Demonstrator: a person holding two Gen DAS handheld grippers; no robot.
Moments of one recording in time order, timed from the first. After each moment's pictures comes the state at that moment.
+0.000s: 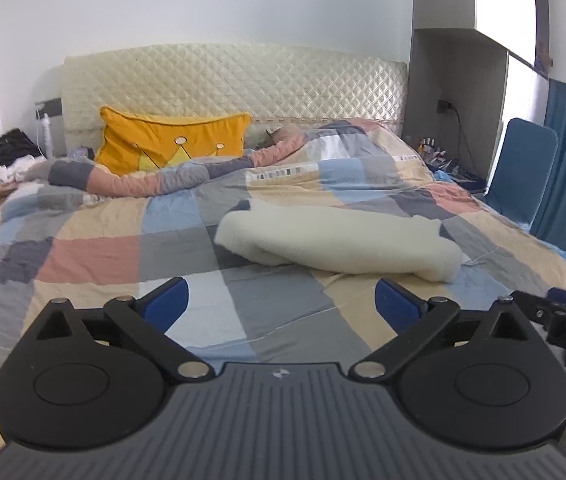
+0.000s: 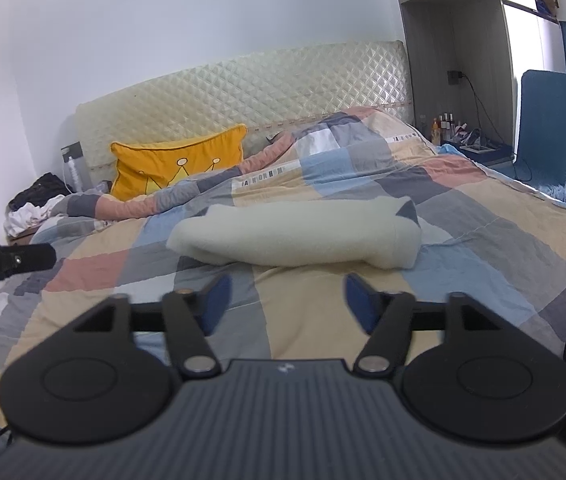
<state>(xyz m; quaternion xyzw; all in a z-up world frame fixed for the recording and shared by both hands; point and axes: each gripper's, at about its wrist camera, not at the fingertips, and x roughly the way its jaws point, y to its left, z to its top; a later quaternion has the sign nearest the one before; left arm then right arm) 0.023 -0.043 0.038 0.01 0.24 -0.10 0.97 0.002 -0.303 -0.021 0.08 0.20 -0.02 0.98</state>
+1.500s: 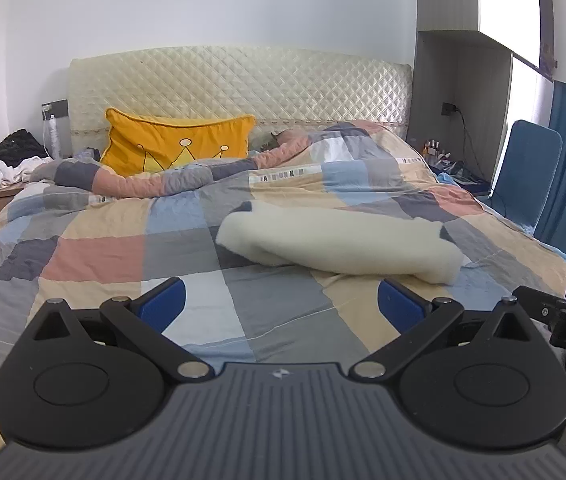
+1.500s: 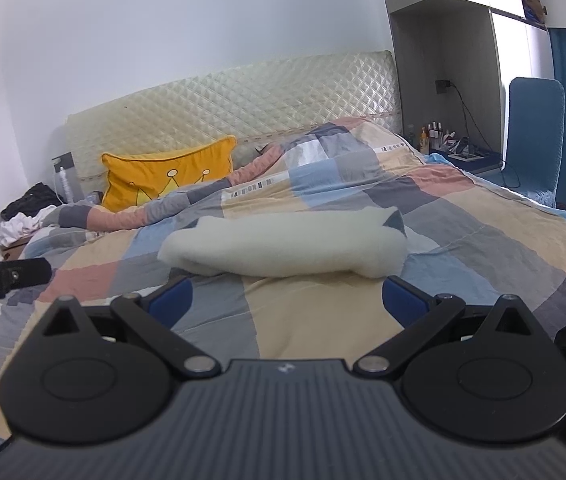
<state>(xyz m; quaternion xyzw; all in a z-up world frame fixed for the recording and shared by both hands) 0.016 -0.048 0.042 0.00 0.24 -0.09 0.97 -0.004 -0.307 -0.016 0.08 0.19 -0.04 0.98</state>
